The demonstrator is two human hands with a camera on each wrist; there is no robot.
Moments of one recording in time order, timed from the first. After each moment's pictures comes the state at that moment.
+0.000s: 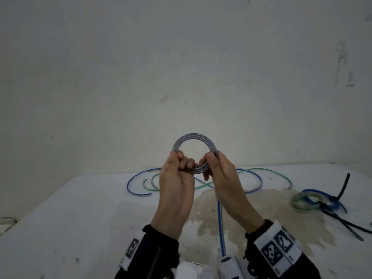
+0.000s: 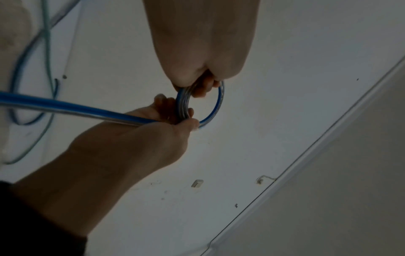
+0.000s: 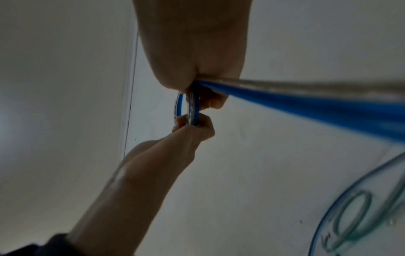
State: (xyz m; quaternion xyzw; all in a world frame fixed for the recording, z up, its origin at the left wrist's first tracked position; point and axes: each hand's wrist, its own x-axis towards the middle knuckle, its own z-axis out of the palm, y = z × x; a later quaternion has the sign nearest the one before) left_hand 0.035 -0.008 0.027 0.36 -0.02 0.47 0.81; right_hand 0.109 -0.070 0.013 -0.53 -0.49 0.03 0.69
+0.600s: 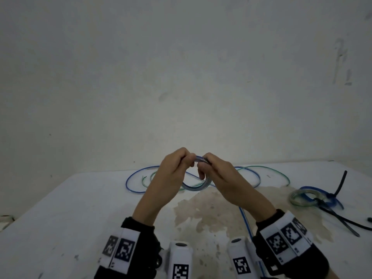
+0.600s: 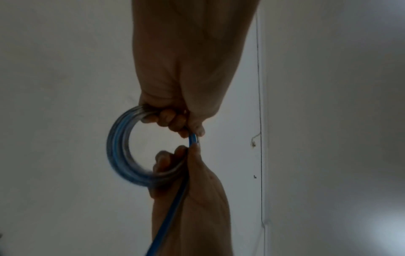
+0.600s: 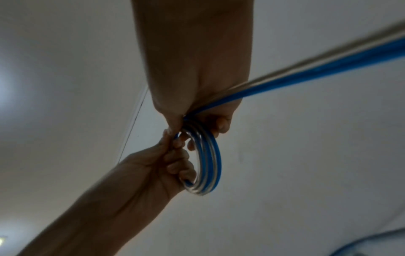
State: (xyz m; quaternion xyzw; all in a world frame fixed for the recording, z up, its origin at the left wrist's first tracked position) left_hand 0.017 0.023 0.028 0.83 0.05 0.43 0.35; right_hand 0.130 -0.081 0.019 -0.62 -0.62 0.00 0.47
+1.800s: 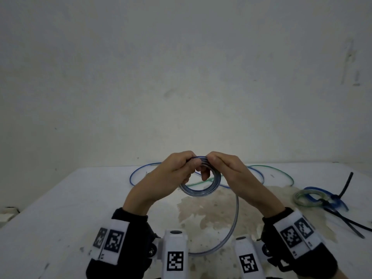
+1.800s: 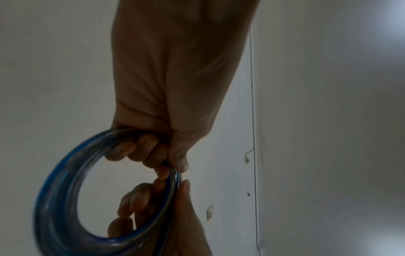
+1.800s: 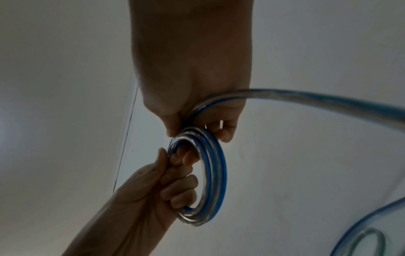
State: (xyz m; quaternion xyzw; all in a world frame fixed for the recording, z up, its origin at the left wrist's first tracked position) left_hand -0.008 0.024 0.042 0.87 0.01 0.26 0.42; right_hand 0.127 -0.085 0.025 -0.55 -0.64 0.08 0.53
